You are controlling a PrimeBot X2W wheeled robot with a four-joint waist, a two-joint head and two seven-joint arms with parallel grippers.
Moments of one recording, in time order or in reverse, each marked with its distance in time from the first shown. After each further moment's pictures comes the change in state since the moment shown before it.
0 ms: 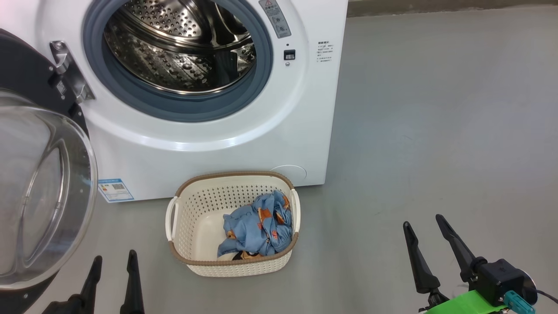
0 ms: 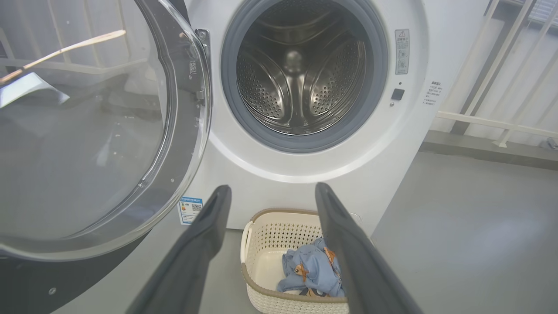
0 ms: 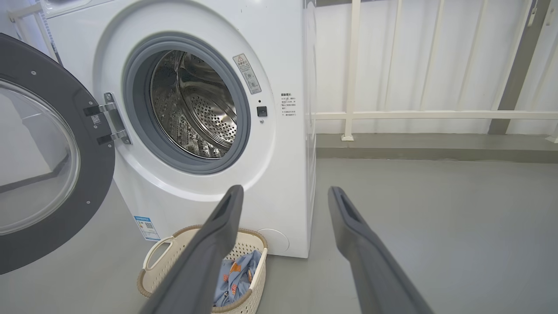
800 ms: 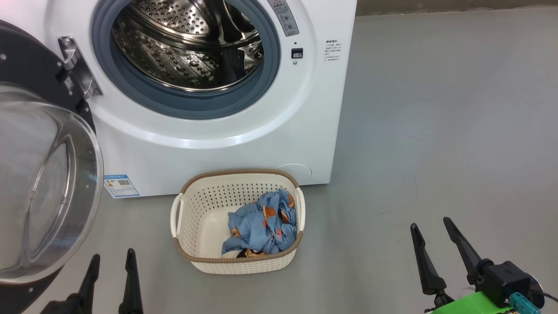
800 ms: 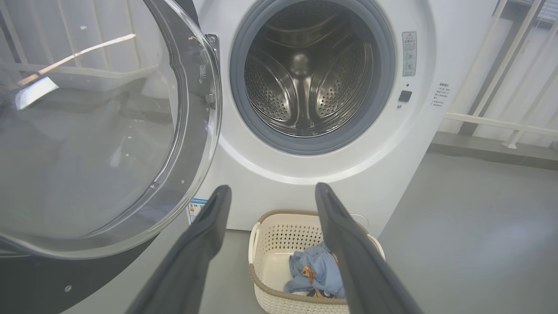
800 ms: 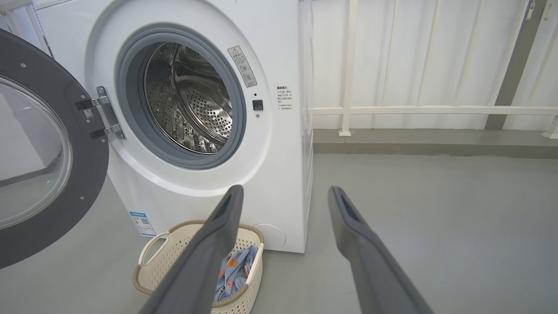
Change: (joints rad) left arm 0.003 0.000 0.005 -0.011 0.013 0.005 0.000; right arm 0.009 0.000 -0.028 0.006 -0.007 0.000 0.000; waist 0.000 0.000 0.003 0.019
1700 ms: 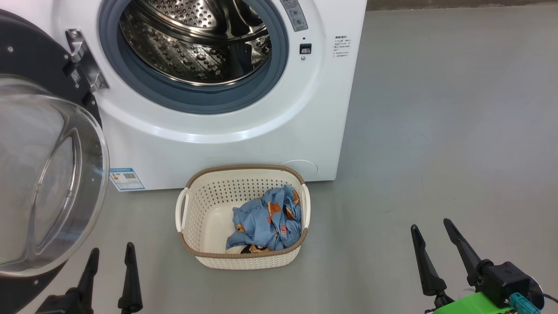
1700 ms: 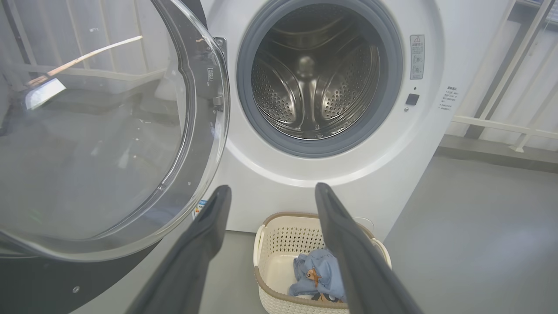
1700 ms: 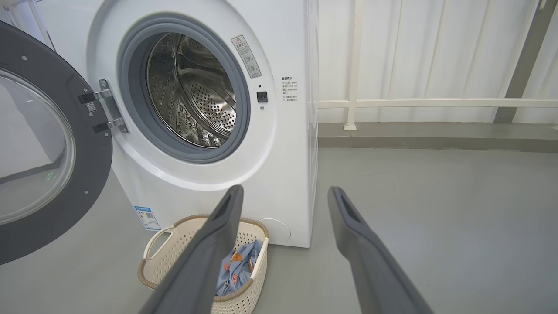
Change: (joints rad) left arm -0.020 0.000 0.000 0.002 0.000 -0.001 0.000; right arm 0.000 0.000 -0.003 0.011 0.004 0.000 0.000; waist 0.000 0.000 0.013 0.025
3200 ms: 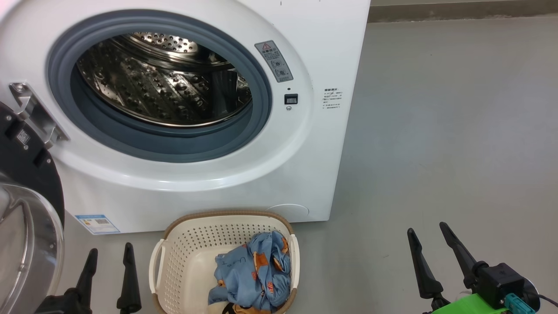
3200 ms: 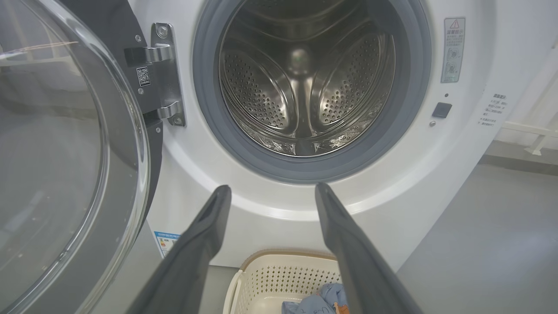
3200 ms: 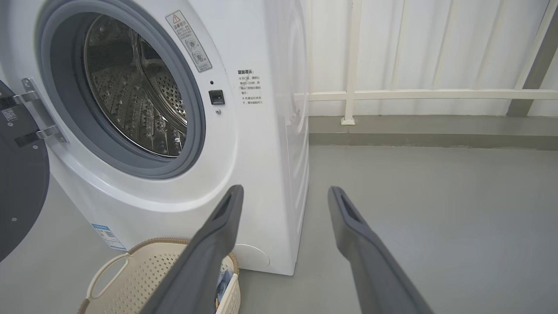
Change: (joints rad) left arm 0.000 0.000 0.007 -0.001 0.002 0.000 0.000; right arm -0.002 0.000 0.009 0.023 -0.003 0.000 0.000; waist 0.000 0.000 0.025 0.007
